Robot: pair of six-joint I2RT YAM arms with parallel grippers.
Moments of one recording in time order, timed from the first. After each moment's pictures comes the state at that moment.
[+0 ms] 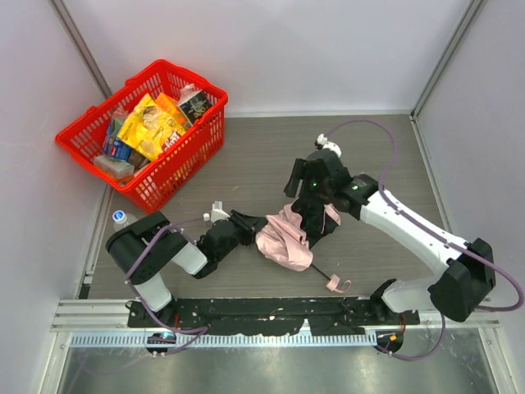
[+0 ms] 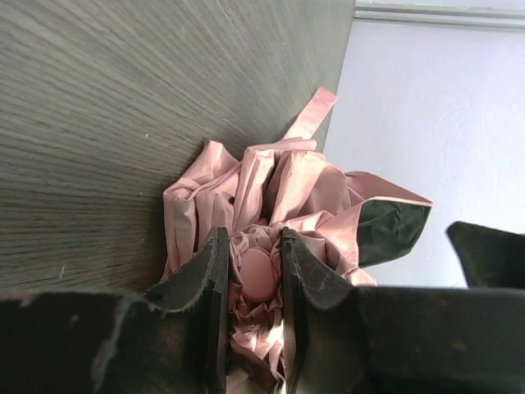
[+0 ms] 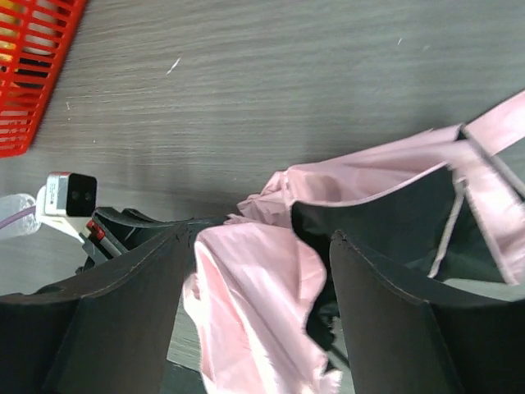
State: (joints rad) left arm -0.81 1.70 0.30 1.07 -0.18 -1.56; right arm 0.63 1.30 1.13 -0.55 0.12 0.67
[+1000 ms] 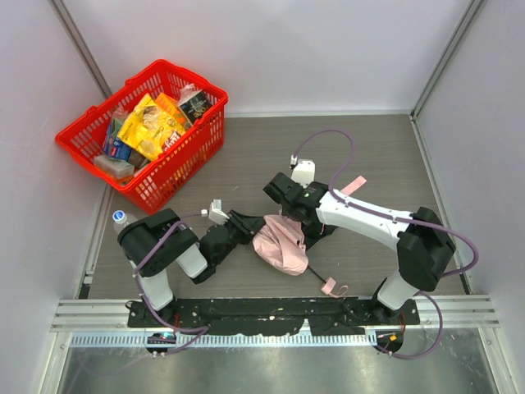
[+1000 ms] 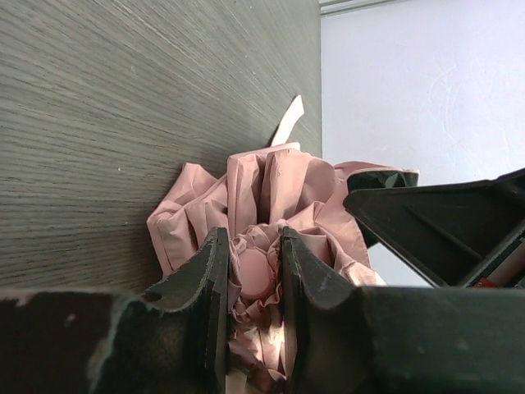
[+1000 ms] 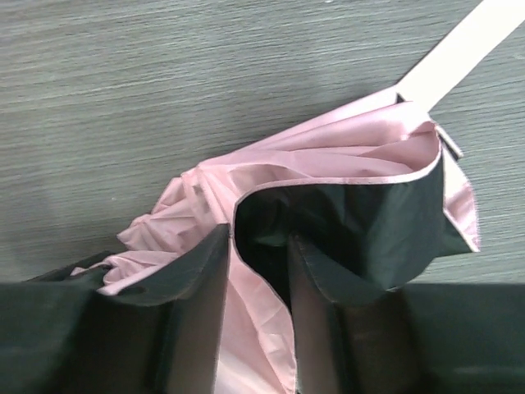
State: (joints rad) left arm -0.82 1.79 0.25 1.37 -0.21 -1.32; right arm 0.88 1.60 1.20 -0.72 0.63 0.88
